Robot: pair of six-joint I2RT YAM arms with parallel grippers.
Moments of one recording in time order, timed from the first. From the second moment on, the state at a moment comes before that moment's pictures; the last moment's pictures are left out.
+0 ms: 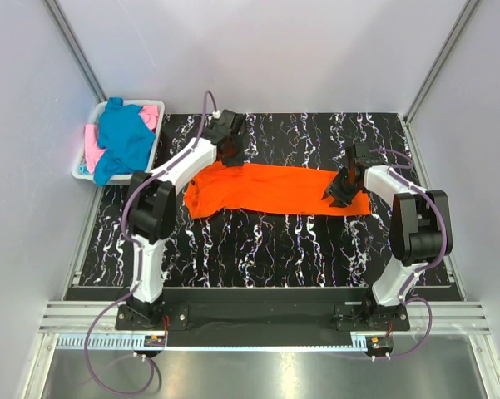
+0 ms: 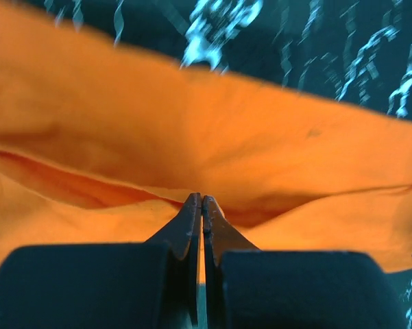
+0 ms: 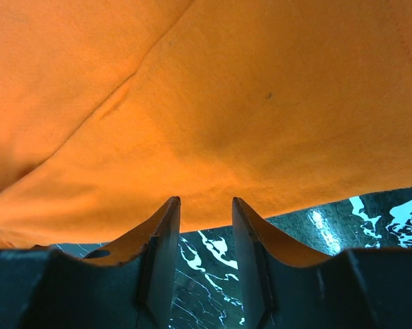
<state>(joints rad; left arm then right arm) -0.47 2.06 1.76 -0.64 -0.08 -0.61 0.10 1.76 1.14 -0.54 -0.14 0.77</state>
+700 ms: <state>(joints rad) -0.47 2.03 1.58 -0.54 -0.11 -0.54 0.10 1.76 1.15 -0.55 -0.14 0.76</state>
